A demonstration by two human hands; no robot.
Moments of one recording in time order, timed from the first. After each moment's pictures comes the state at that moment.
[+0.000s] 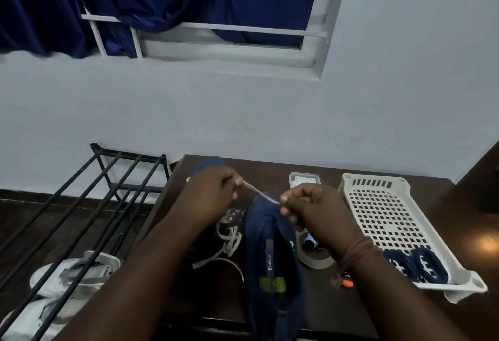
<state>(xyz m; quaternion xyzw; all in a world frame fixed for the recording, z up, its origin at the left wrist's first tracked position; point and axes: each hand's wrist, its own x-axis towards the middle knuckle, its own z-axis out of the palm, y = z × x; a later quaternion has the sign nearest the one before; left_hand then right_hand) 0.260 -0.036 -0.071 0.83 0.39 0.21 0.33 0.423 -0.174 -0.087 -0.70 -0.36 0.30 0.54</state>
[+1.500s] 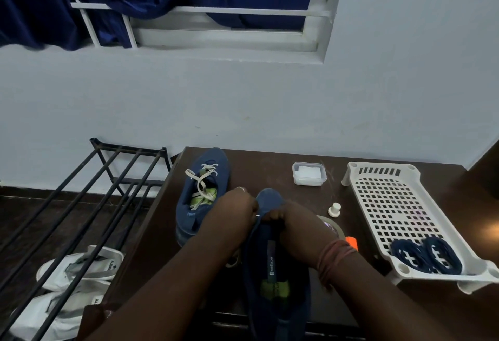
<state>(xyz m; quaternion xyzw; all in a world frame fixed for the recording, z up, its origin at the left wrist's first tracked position) 0.297 -0.045 -0.138 0.95 0.30 0.00 0.06 0.409 -0.159 -0.127 -0.78 -0.58 0.22 0.11</state>
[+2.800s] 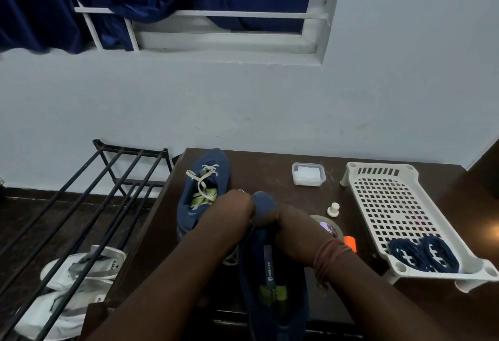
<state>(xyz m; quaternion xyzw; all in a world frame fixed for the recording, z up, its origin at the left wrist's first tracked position) 0.296 -0.043 -0.132 0.95 0.30 -0.07 0.06 0.403 -0.161 -0.121 -0.77 -0.58 0.25 0.11</state>
